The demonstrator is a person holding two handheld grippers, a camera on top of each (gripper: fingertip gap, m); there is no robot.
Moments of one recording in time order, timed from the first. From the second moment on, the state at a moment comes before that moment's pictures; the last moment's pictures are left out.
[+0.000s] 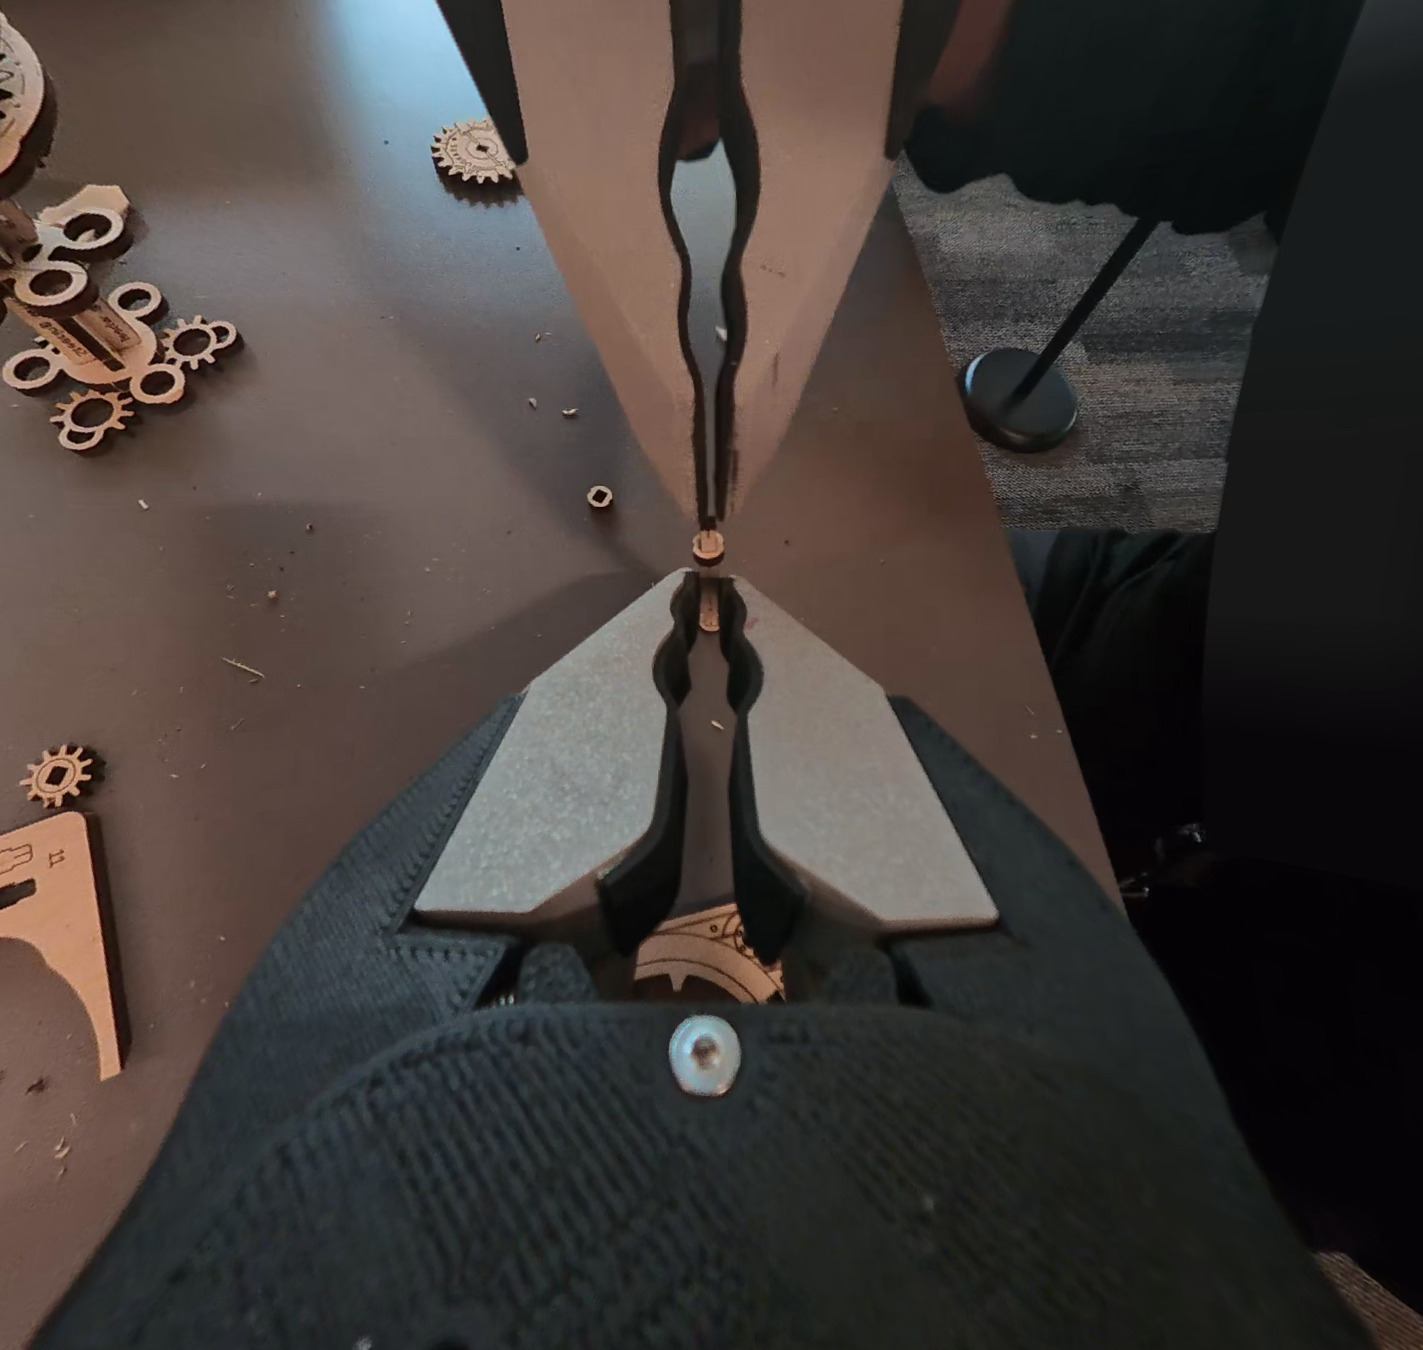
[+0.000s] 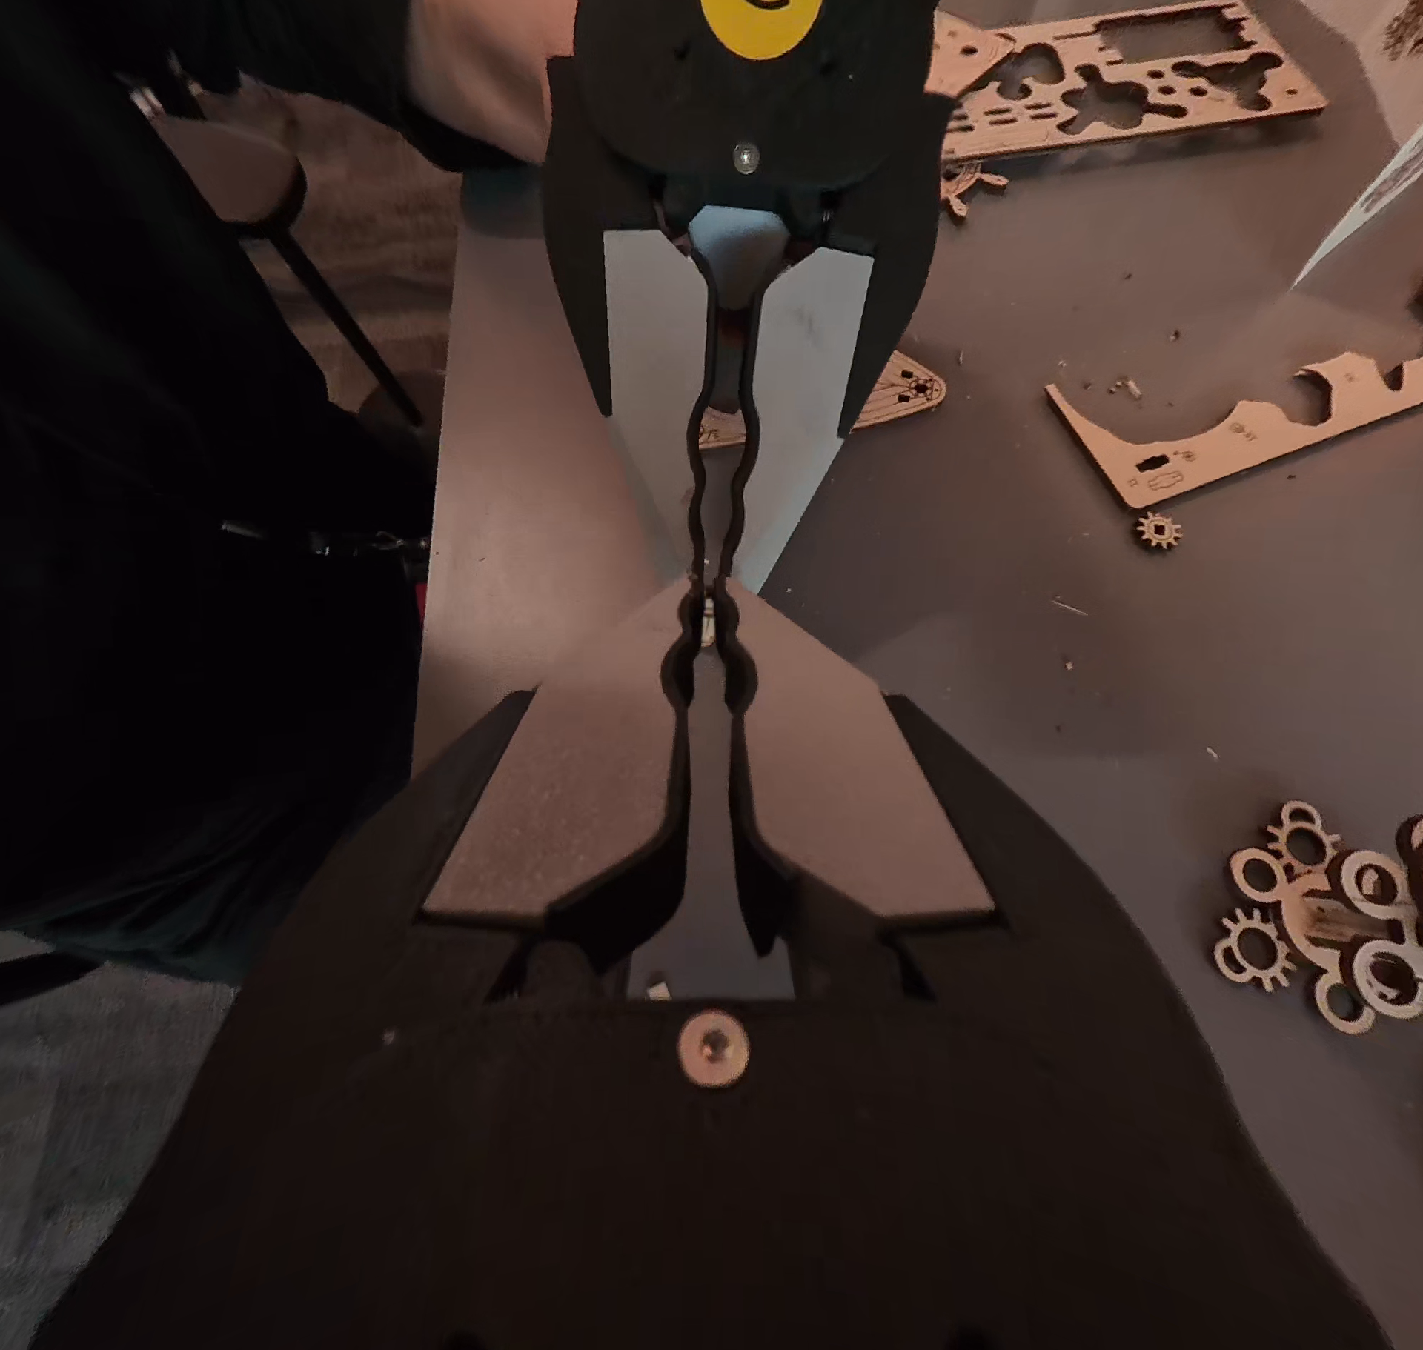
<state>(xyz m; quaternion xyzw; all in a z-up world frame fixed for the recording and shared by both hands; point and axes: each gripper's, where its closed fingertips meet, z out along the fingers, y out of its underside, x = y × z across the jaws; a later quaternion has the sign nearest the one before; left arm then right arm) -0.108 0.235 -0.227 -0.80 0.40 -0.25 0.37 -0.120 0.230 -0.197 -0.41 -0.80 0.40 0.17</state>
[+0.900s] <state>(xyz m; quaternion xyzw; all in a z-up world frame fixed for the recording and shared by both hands) -0.109 0.234 -0.228 -0.80 0.40 -0.25 0.37 -0.121 0.231 -0.202 -0.43 -0.87 0.20 0.11</state>
